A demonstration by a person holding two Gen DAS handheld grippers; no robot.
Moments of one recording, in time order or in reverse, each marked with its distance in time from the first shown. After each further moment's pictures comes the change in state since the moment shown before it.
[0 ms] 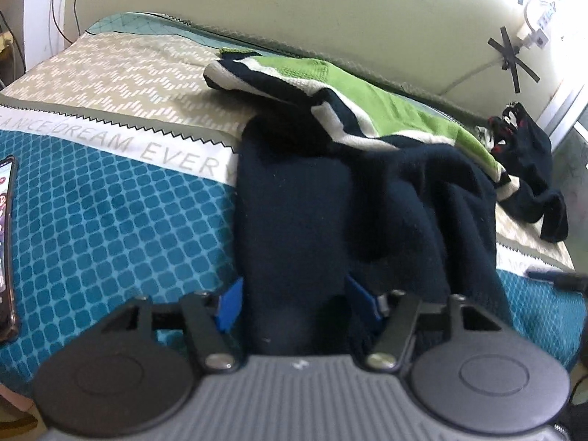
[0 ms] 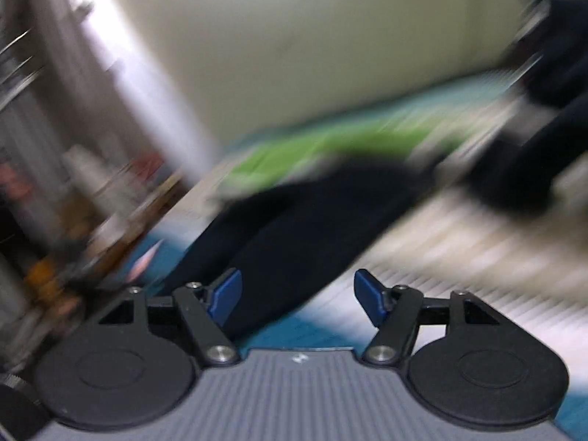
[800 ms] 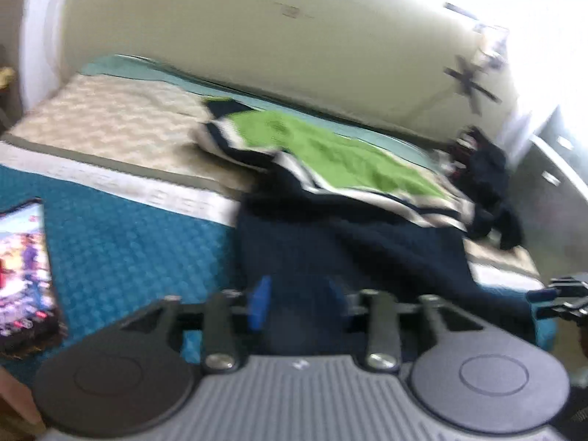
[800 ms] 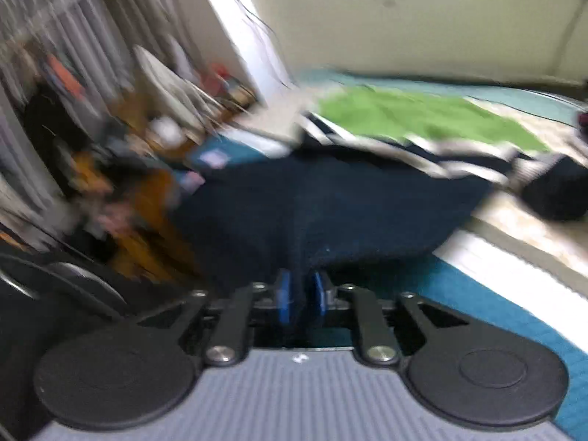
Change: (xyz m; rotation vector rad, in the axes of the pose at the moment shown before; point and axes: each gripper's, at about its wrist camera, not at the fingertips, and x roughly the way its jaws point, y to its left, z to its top) left arm -0.075 -0.001 0.007 0.023 -0.102 -0.034; right arm -0.062 0.056 -0.005 -0.262 0.182 -0.048
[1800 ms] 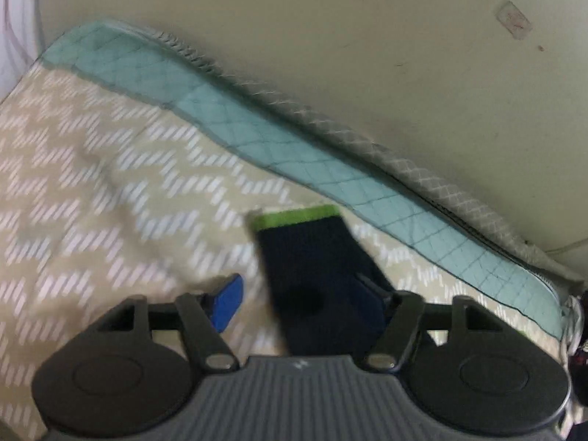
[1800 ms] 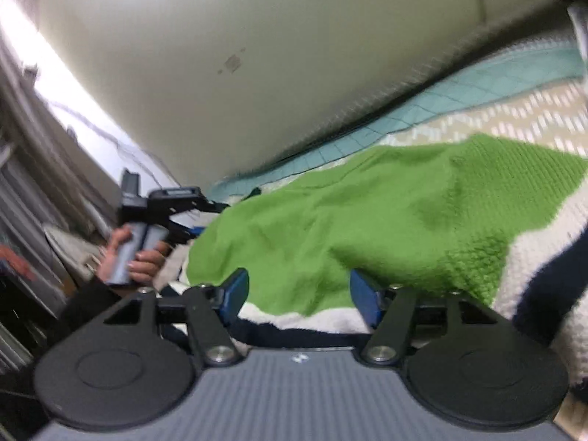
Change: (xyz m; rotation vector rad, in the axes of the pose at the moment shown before) left arm 0.278 0.096 0.244 -0.235 0.149 0.146; right arm 0.187 -0.157 0.102 0.468 -0.330 0.053
